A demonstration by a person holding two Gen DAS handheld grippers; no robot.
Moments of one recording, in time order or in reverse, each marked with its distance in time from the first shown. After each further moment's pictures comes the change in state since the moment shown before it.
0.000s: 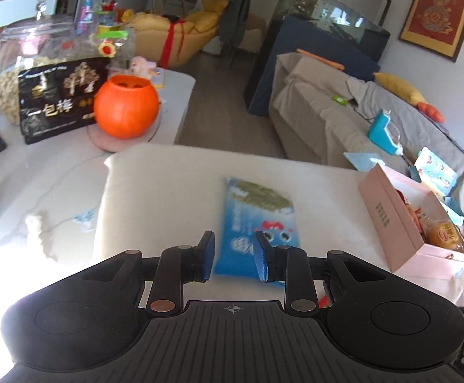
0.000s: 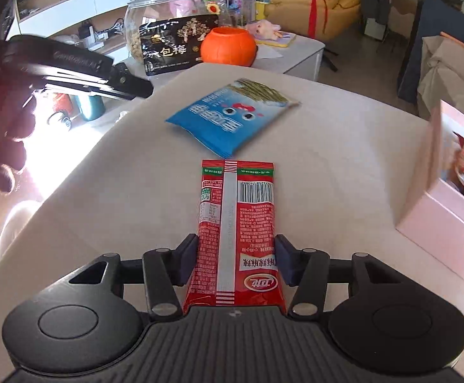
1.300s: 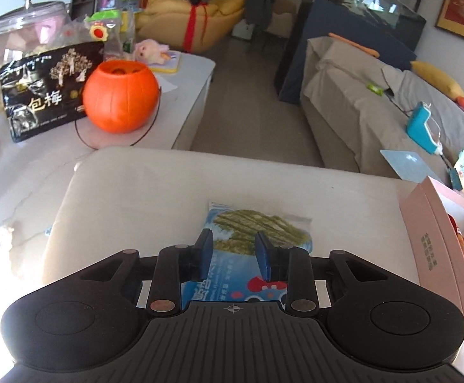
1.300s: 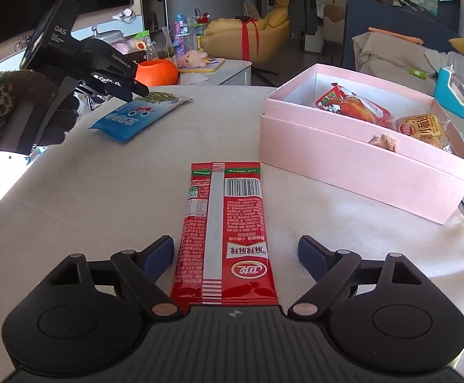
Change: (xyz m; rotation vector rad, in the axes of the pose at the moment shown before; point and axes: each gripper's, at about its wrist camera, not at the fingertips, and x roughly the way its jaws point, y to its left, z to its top) left arm 0.099 -0.025 0.033 -0.039 0.058 0.135; right arm -0.040 -0.074 -0.079 0.156 -0.149 -0.117
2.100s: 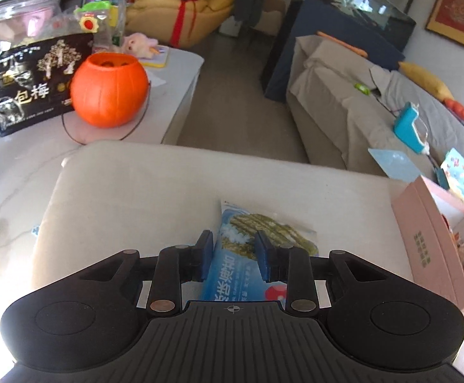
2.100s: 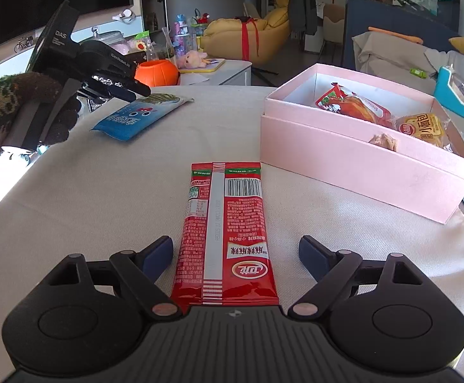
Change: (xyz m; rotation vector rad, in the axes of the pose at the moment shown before) left arm 0.008 0.011 -0.004 0.007 0.036 -0.083; right arm -0.001 0.000 0.000 0.003 -0.001 0.003
